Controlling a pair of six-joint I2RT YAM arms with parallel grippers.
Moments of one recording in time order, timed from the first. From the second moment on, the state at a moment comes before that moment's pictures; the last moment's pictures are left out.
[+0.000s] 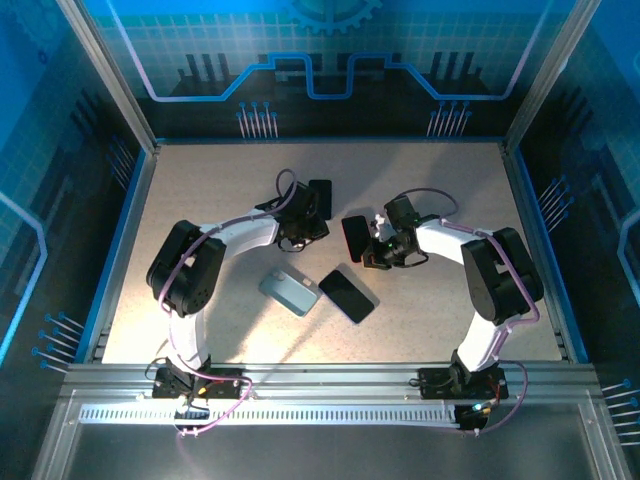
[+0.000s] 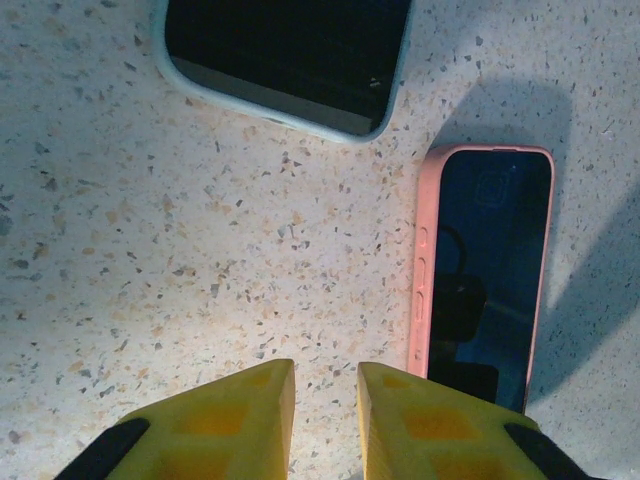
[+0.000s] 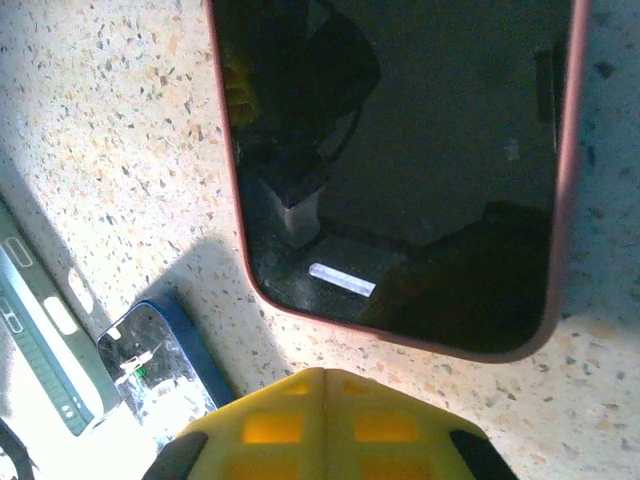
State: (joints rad) left arm -0.51 1.90 1.24 -0.30 0.16 -0.92; right arm 0.35 1.77 0.99 -0.47 -0.50 0.38
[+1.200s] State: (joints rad) left arm -0.49 1.88 1.21 -0.30 0.15 -0.92; right arm 0.35 1.97 1.17 -0.52 -0.59 0.46
